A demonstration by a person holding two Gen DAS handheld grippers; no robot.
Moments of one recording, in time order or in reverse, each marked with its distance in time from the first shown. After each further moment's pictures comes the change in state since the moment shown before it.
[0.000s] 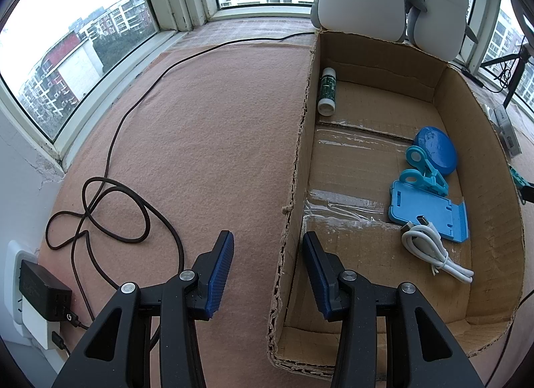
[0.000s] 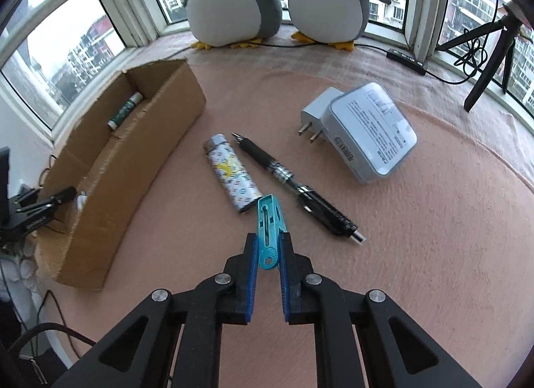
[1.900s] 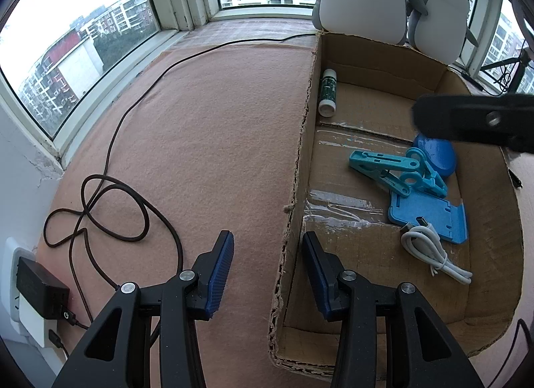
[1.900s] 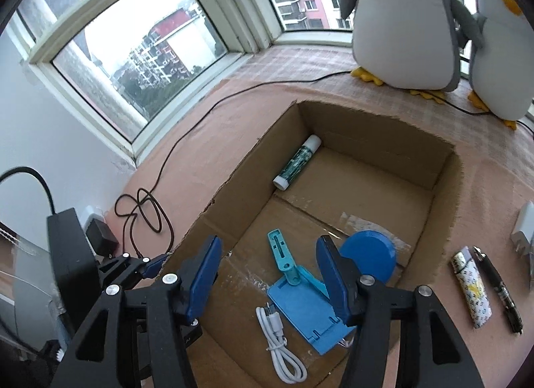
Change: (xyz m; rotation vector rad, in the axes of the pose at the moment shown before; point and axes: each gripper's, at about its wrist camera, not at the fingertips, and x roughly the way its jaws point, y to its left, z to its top) left arm 0.000 -0.001 0.001 -0.007 -0.004 -0.007; right arm 0.034 0.182 0.082 -0.086 -0.035 0.295
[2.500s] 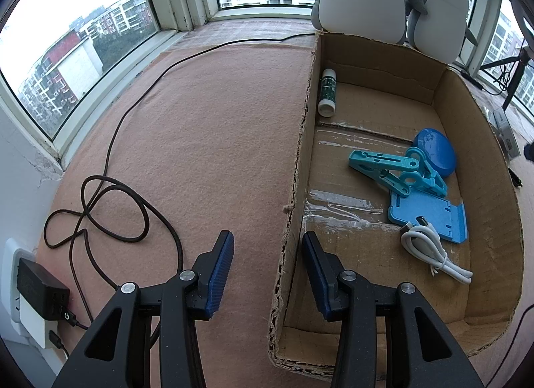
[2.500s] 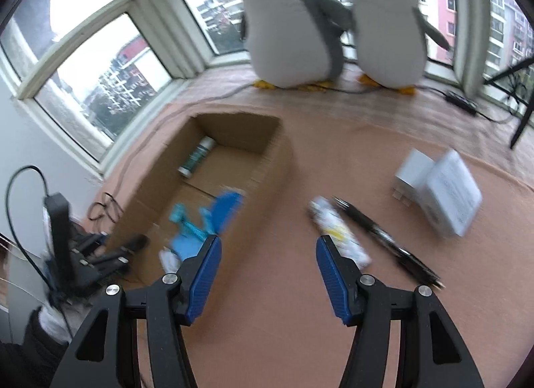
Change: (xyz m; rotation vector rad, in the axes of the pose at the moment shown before) left arm 0.000 -0.001 0.000 0.001 0.000 0.000; right arm -0.083 -0.102 -0.047 0.104 -0.047 -0.135
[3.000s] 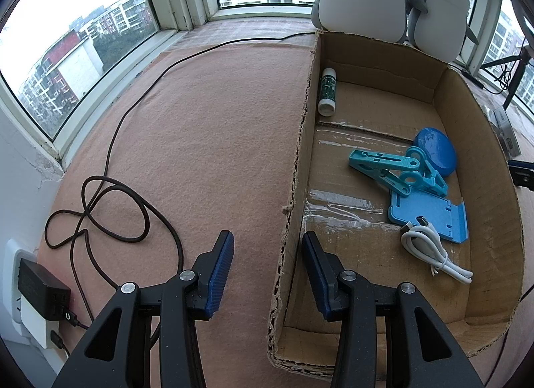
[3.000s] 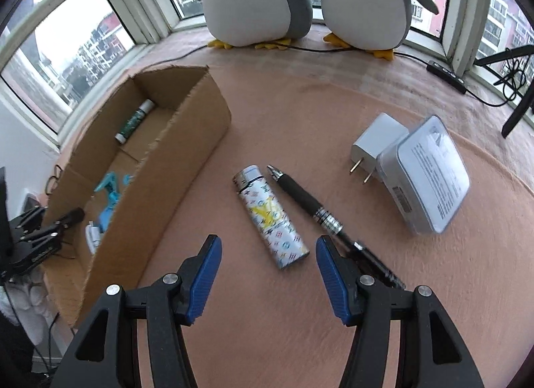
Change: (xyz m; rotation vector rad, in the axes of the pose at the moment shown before) left arm 0.000 0.000 -0.001 0.002 0.001 0.001; right arm 0.040 -0.043 -0.002 -0.045 0.124 -0.118
